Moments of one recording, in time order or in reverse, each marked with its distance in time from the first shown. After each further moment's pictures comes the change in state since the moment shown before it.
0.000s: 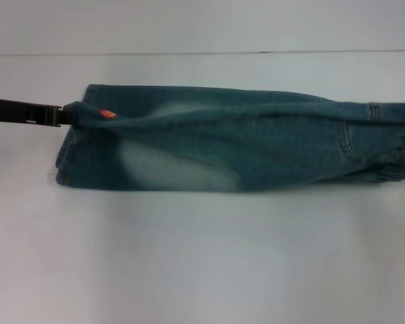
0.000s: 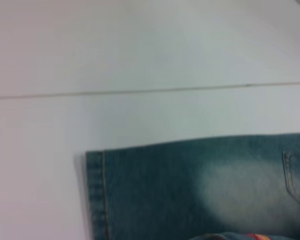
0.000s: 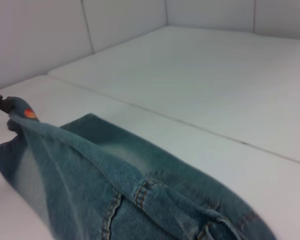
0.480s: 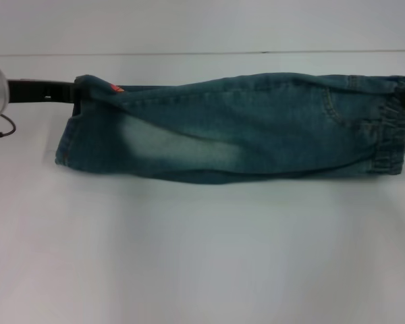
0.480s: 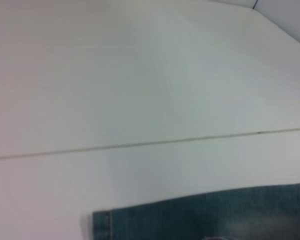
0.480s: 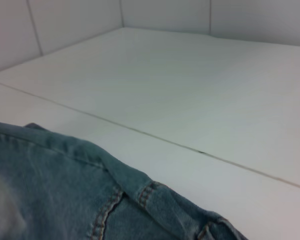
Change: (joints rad) left arm -0.012 -0.054 0.023 -0.018 -0.056 -0.196 0.051; right arm 0.088 0.020 -0.062 0.129 -0.003 0.295 0.010
